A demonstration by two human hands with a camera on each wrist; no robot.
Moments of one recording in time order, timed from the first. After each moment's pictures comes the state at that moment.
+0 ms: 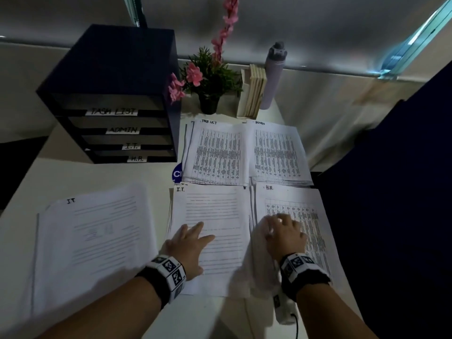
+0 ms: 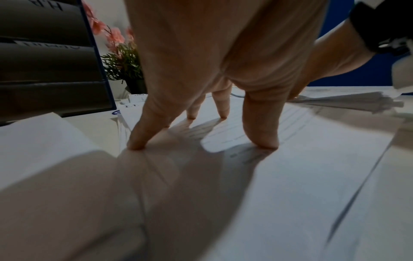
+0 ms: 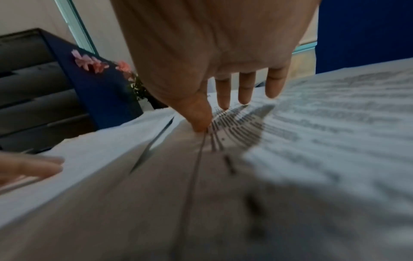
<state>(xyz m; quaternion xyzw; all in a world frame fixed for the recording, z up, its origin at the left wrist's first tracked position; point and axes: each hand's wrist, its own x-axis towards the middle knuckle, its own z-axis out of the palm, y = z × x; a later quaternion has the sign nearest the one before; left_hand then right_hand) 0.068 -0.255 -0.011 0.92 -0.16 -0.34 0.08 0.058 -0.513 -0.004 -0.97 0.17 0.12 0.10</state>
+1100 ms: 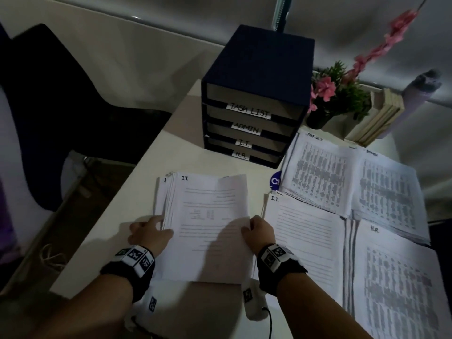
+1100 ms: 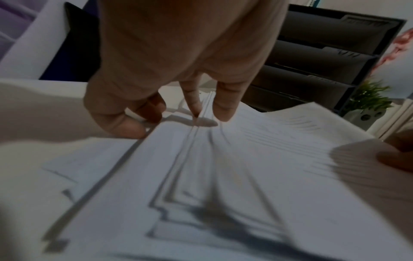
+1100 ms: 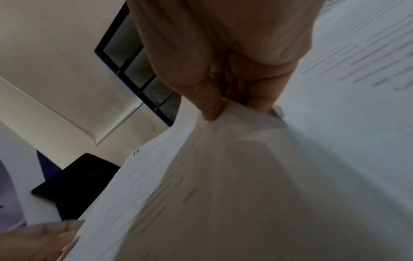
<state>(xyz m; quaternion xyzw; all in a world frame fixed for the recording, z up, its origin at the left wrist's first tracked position) 0.040 0.017 -0.027 0.83 0.42 -0.20 0.31 0.120 -0.237 -0.022 -0.92 0.05 0.25 0.29</state>
